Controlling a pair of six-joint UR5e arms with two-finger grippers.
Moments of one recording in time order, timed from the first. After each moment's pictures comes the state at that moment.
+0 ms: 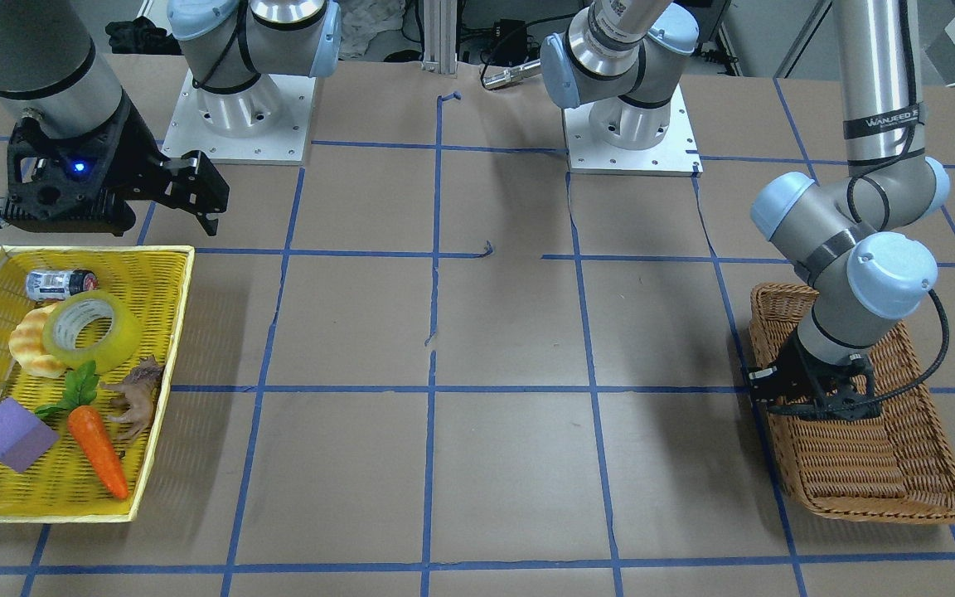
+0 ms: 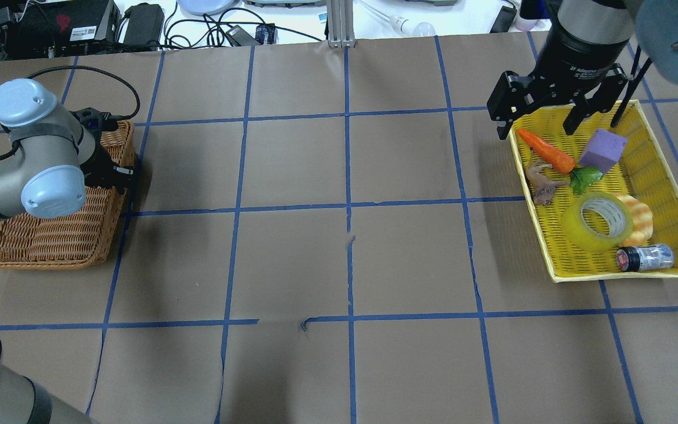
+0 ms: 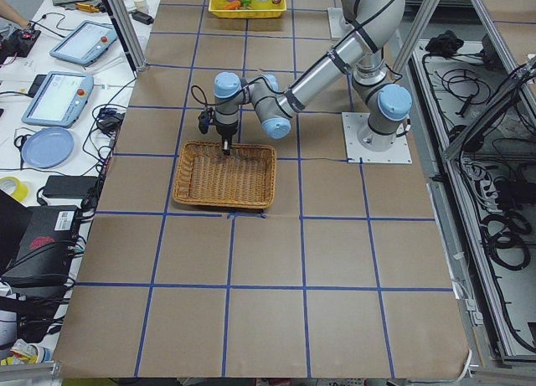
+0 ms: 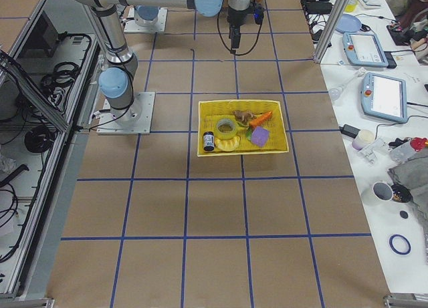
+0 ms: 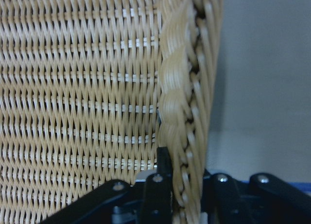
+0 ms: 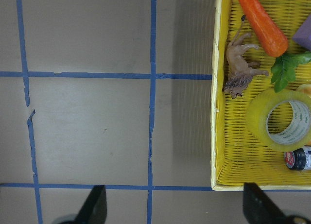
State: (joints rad) left arm -1.20 -1.97 -1.90 -0.73 1.64 0.38; right arm 1.52 -1.52 1.54 -1.53 -1.58 -0.08
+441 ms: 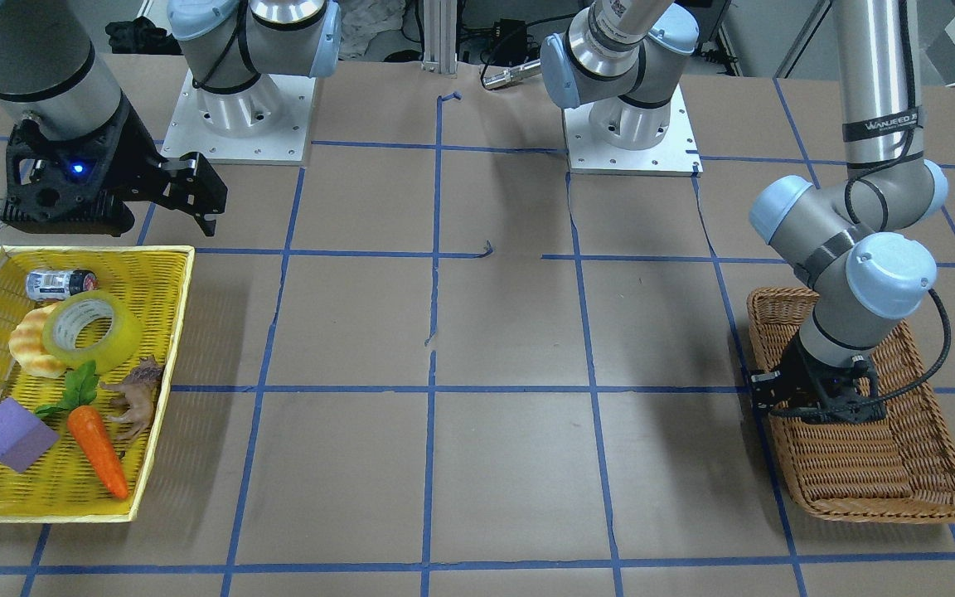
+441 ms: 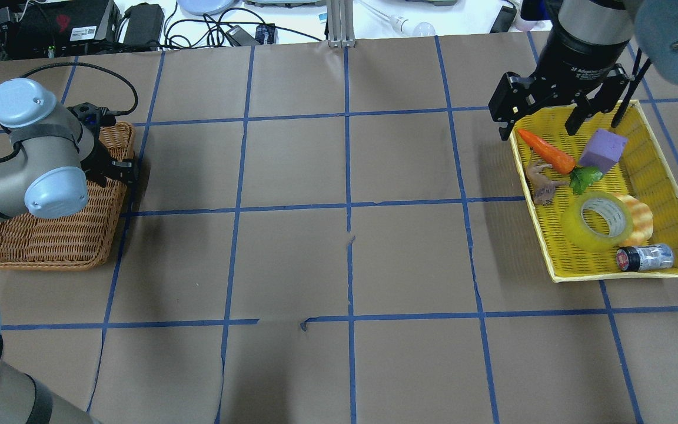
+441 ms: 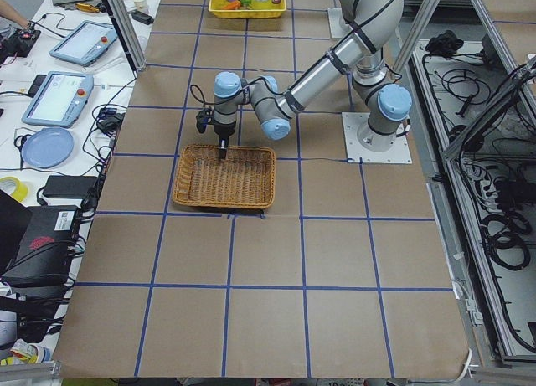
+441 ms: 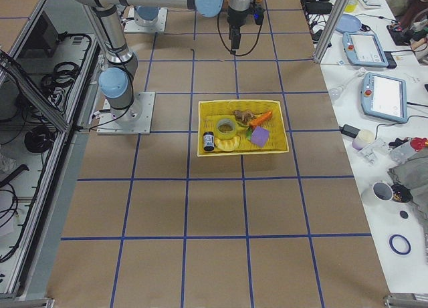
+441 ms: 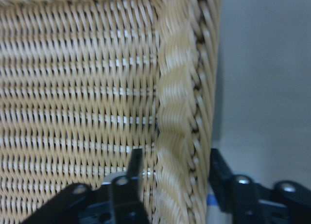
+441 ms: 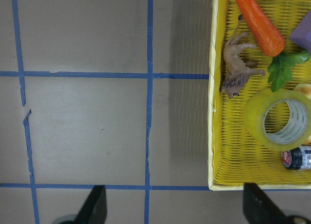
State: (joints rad) left arm -1.20 -1.97 -1.89 -0.66 1.63 0.37; right arm 1.52 -1.52 1.54 -1.53 -1.58 -0.08
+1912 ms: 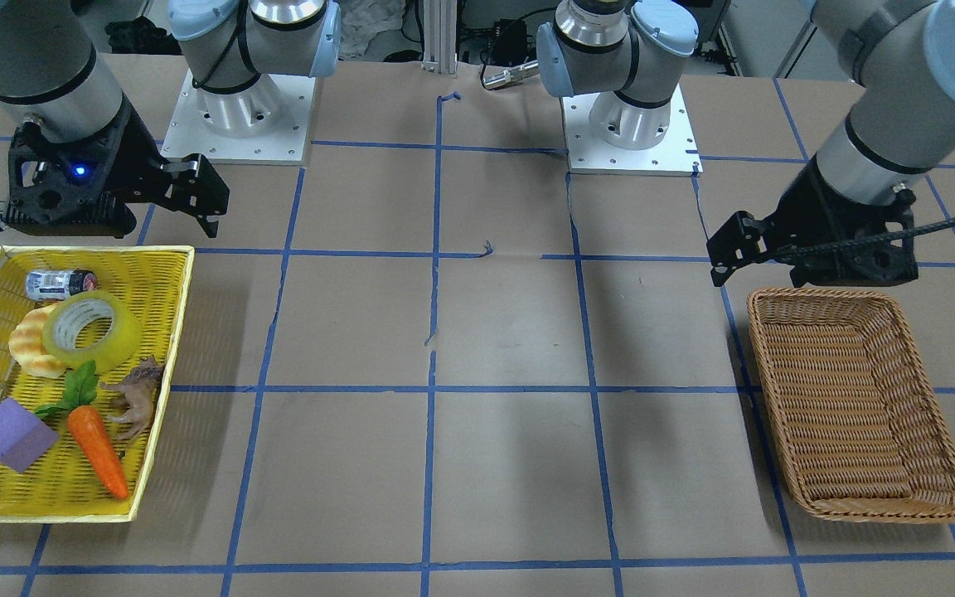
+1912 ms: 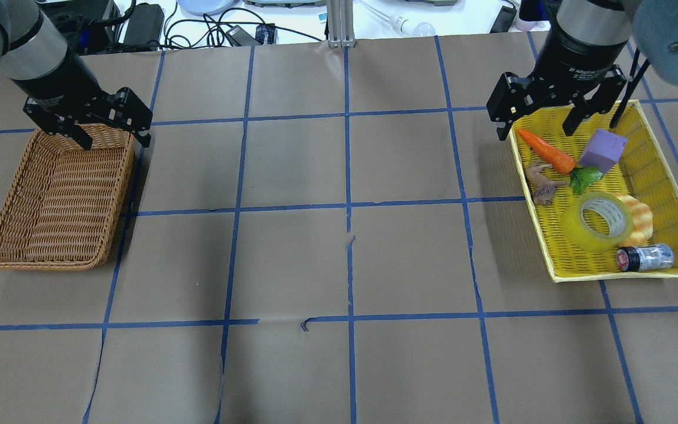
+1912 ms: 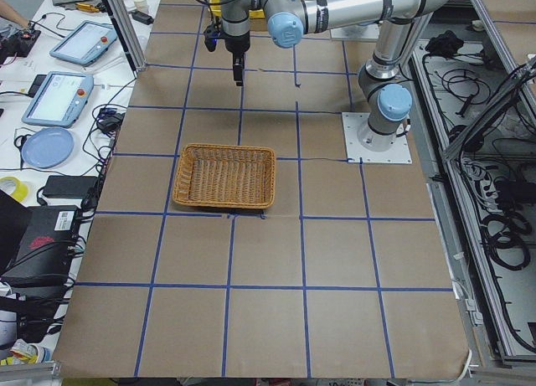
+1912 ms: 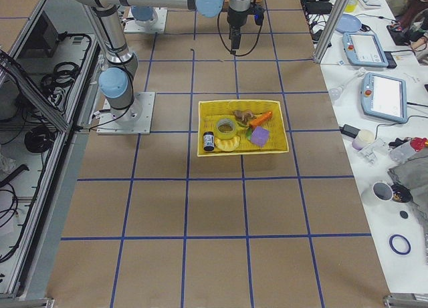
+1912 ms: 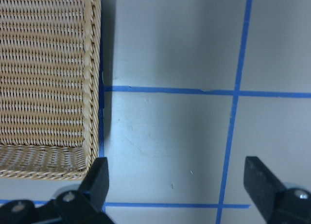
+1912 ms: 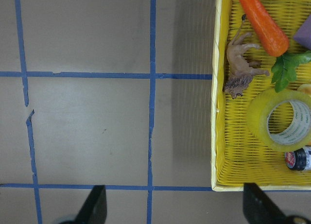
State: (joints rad) left arm -1.41 -1.63 -1.60 -1.49 1.57 0.17; right arm 1.52 -1.52 1.54 -1.53 -1.57 -0.08
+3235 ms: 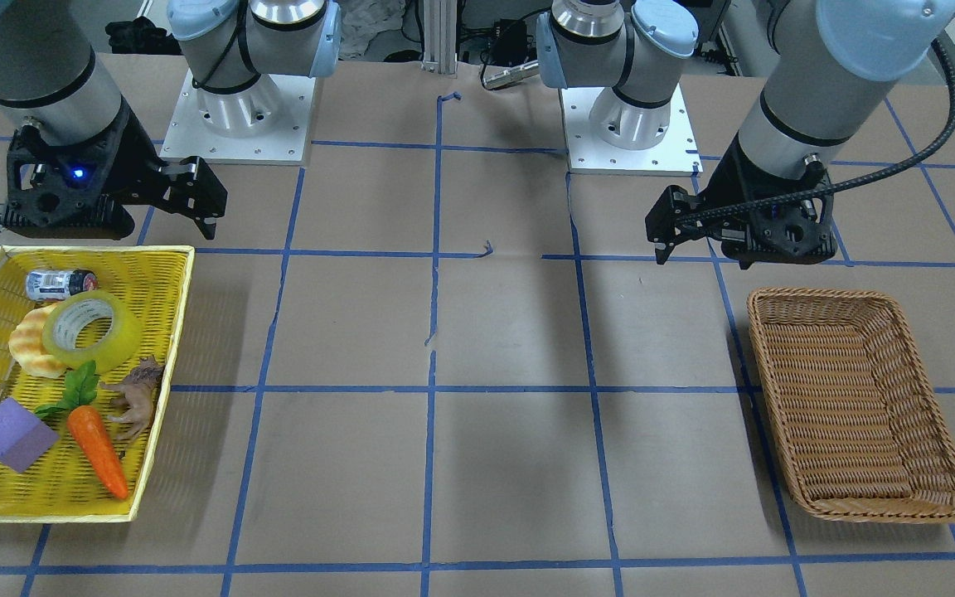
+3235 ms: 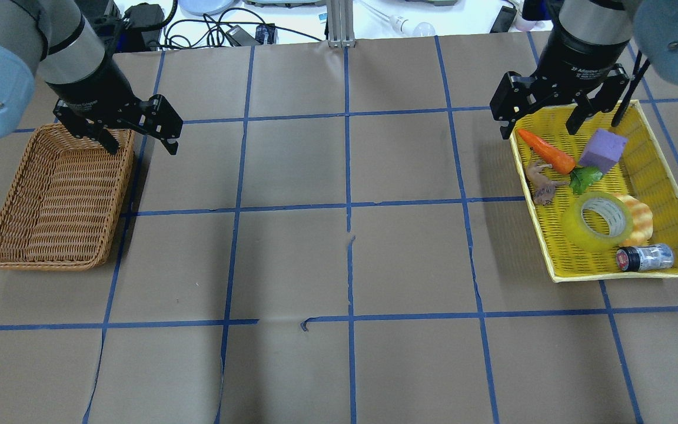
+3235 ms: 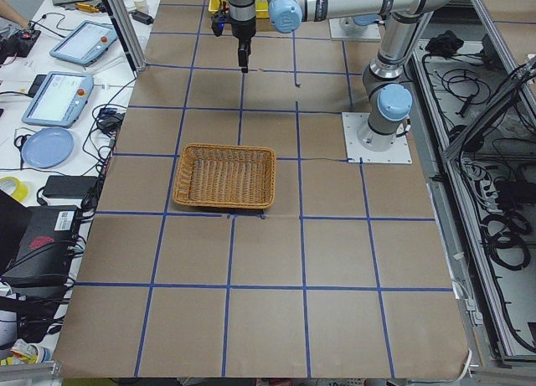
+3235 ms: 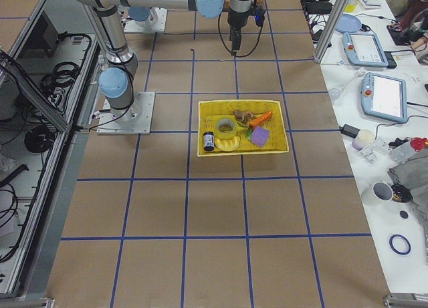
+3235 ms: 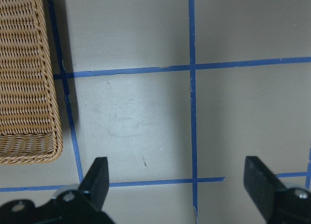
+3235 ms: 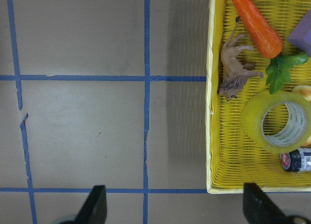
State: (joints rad) left arm -1.48 -1.62 -1.61 -1.50 1.58 0.14; right arm 1.51 -1.51 1.54 -1.54 -1.58 -0.08
